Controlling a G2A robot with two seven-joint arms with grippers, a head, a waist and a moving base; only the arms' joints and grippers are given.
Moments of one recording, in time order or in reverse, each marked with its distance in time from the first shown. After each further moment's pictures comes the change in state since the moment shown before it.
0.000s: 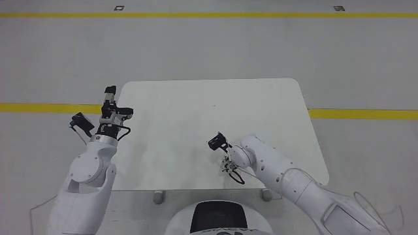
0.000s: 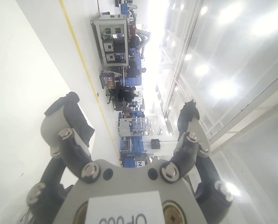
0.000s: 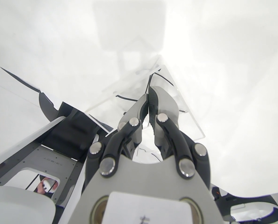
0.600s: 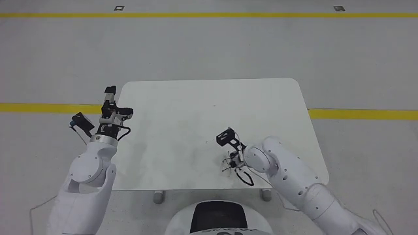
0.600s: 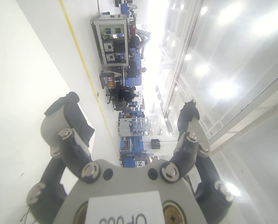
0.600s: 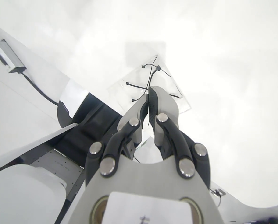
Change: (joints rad) left arm 0.000 0.000 0.000 0.000 0.000 0.000 0.000; right arm -0.227 0.115 0.275 -0.343 -0.015 -0.079 -0.020
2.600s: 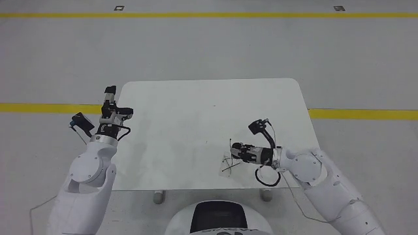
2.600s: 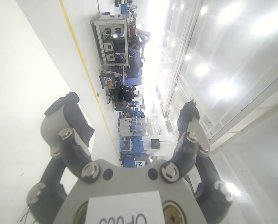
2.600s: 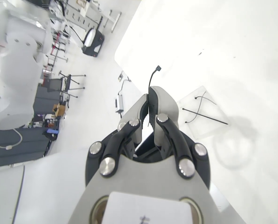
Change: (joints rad) left arm 0.000 0.000 0.000 0.000 0.000 0.000 0.000; right arm -0.230 0.179 0.267 -0.087 0.686 -0.325 -0.428
